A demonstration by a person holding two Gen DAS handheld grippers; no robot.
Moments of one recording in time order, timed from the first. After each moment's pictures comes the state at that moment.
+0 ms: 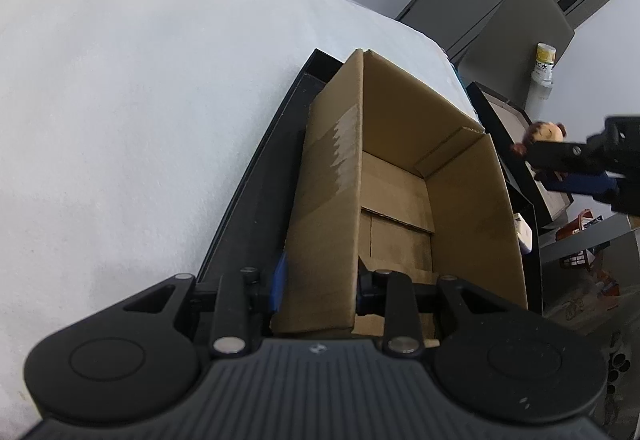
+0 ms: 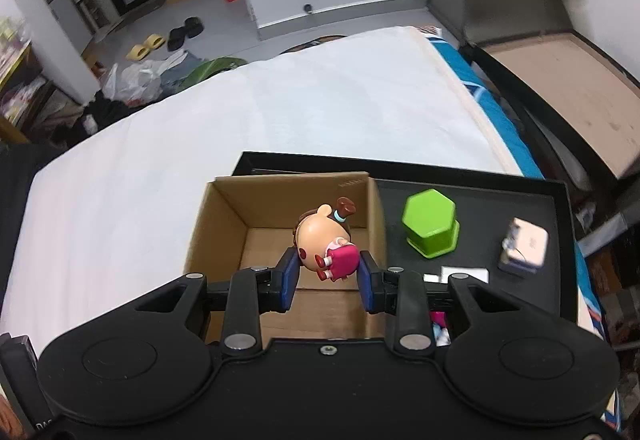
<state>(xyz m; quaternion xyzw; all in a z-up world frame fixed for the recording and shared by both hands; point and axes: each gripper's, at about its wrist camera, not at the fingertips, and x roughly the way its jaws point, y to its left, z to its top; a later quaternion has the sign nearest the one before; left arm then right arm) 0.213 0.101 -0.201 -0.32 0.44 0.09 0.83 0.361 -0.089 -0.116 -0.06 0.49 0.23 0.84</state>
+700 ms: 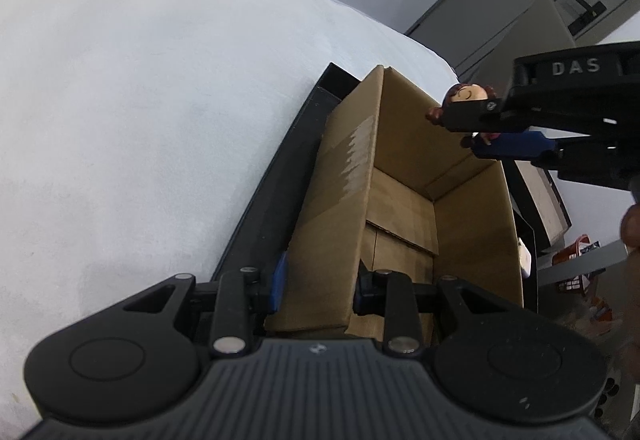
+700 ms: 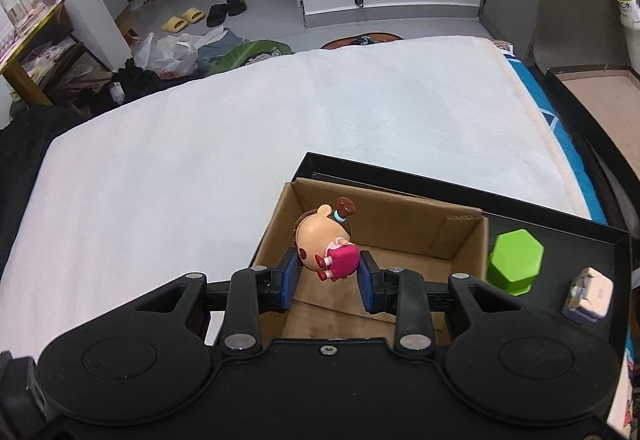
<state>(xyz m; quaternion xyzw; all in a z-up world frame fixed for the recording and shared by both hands) 0.212 0.114 -0.204 -0.35 0.43 0.10 0.83 0.367 -0.014 -0.134 -0.10 0.49 0.28 0.82</state>
